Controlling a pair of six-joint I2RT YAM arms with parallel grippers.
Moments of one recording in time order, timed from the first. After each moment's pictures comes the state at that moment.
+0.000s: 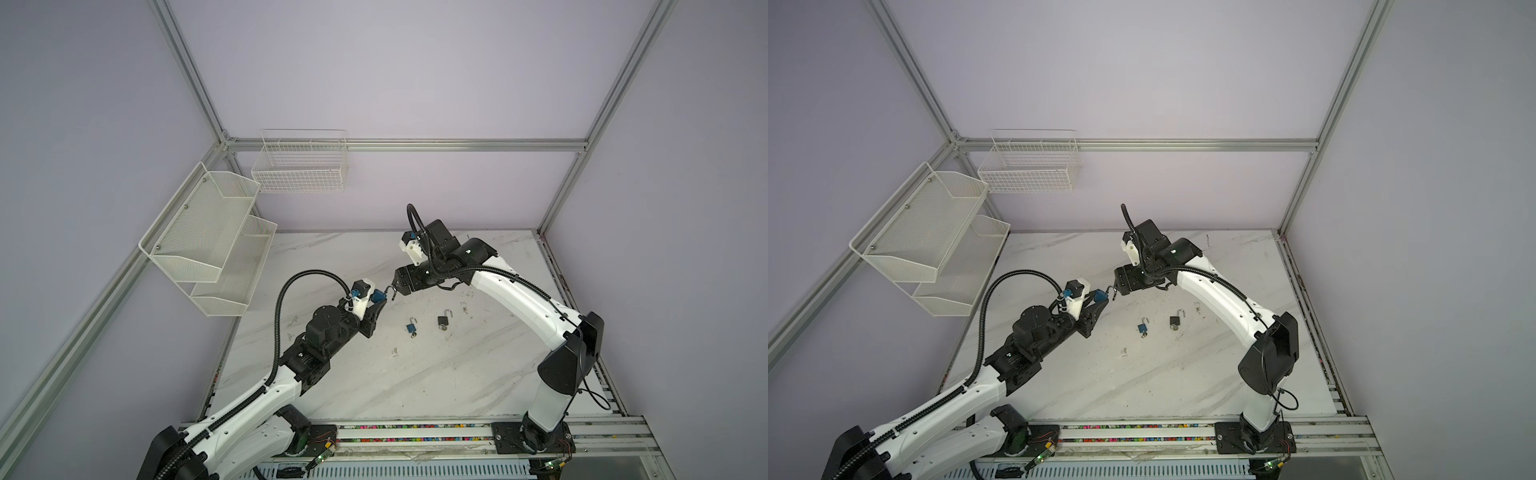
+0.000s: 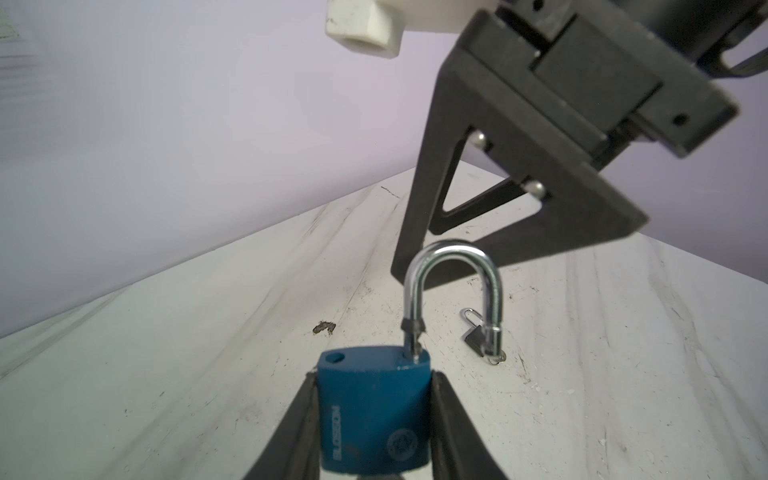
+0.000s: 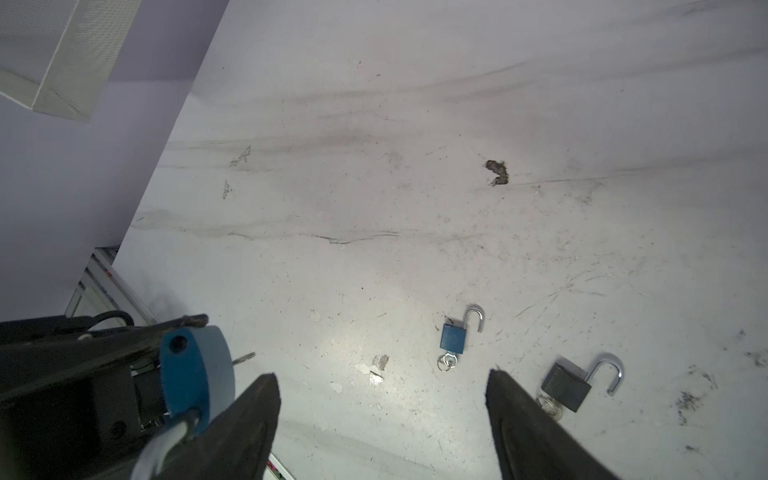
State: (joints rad) left arm -0.61 0.92 0.54 0.21 -0.02 0.02; right arm 0.72 1.77 1.82 -0.98 -0.17 0.32
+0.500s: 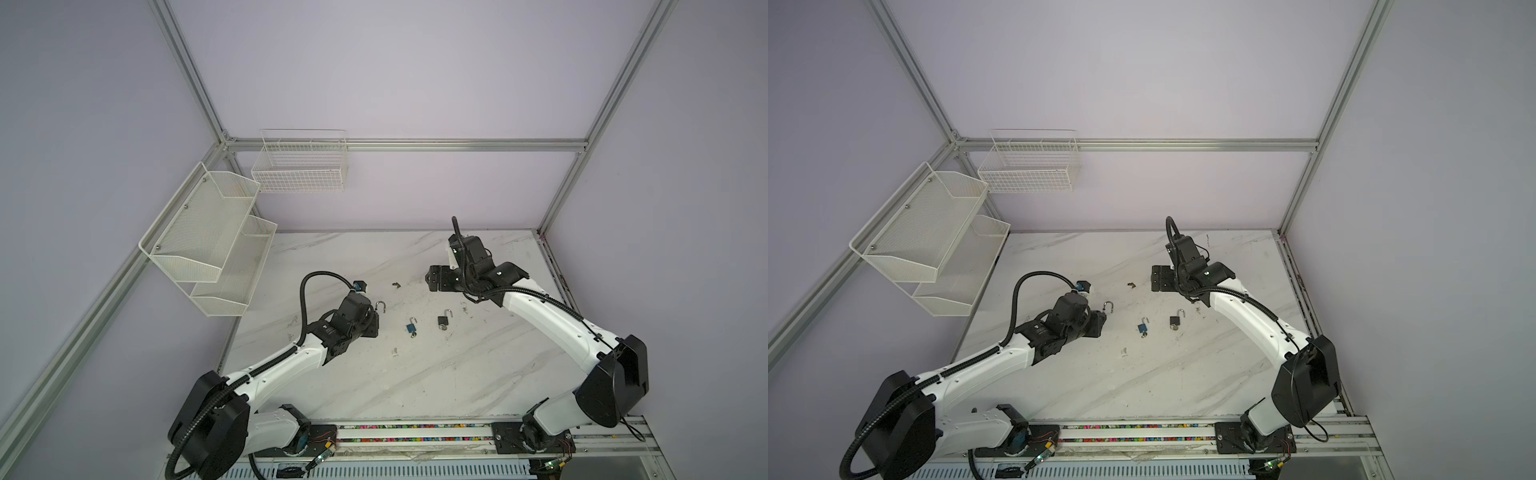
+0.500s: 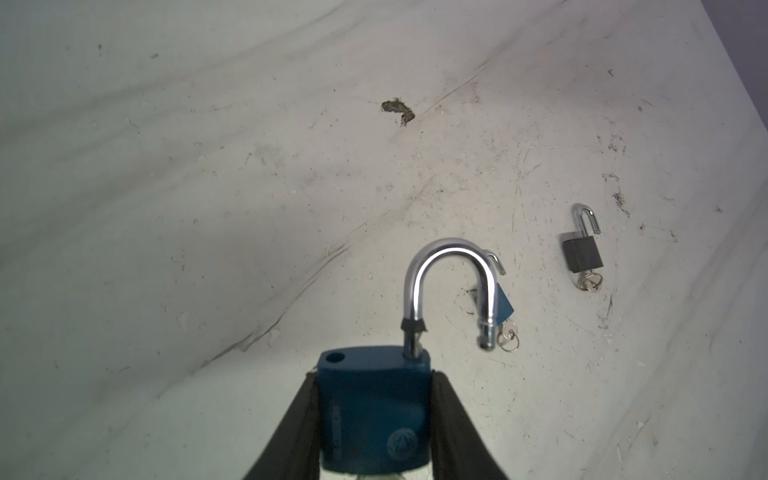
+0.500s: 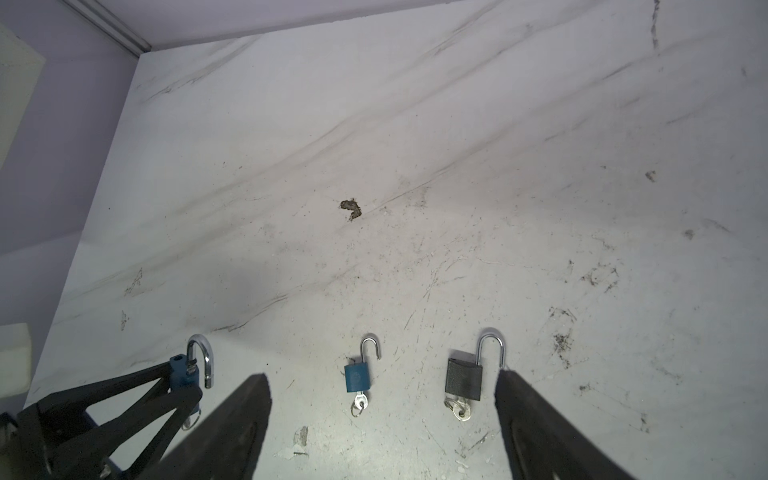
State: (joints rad) left arm -0.61 1.29 0.76 -0.29 -0.15 -0.53; right arm 0.58 1.50 1.30 -0.59 0.02 0.52
